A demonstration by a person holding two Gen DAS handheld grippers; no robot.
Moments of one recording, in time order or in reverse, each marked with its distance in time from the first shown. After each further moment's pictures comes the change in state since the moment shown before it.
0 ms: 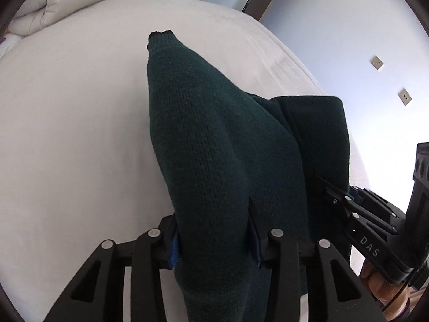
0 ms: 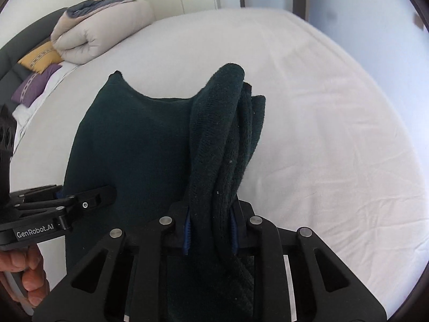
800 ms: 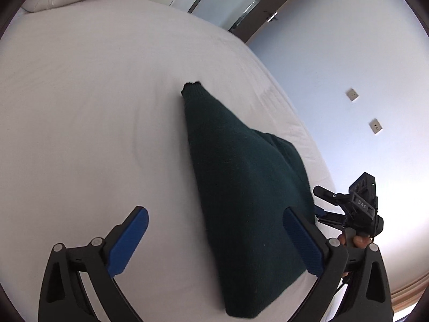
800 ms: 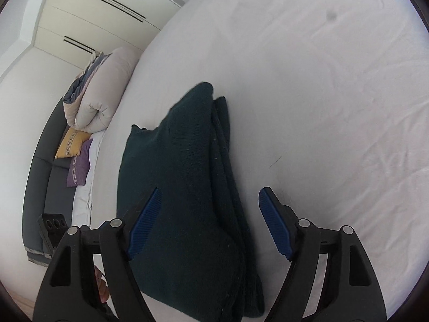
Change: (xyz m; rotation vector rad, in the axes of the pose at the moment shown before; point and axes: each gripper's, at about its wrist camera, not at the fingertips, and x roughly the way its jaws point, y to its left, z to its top) left arm 0.004 0.087 0.016 -0.124 -0.039 -0.214; right arm 0.015 -0.173 -0.051 0.598 0.110 0.417
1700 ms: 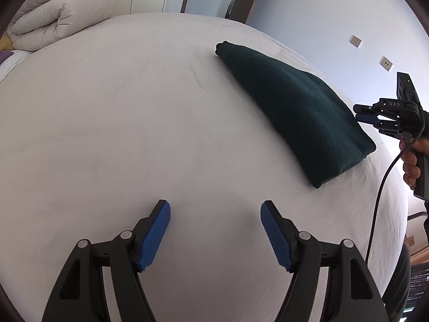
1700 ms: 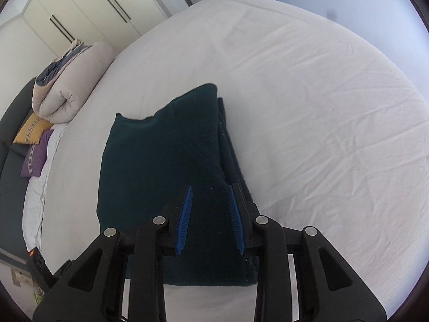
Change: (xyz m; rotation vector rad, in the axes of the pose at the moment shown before) left arm -0.067 0.053 -0.124 0.277 -0.010 0.208; right arm -0.019 0.066 -0.062 -0.172 -0.120 -0.309
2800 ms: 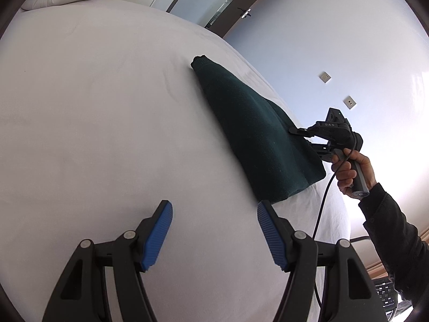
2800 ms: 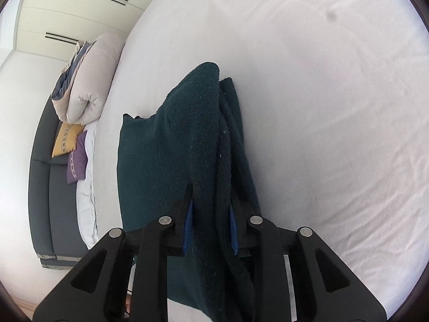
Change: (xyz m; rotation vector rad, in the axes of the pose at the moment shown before) left arm -0.008 0.024 0.007 -0.151 -0.054 -0.332; right arm 0.092 -0.030 0.074 0.209 0.238 0.279
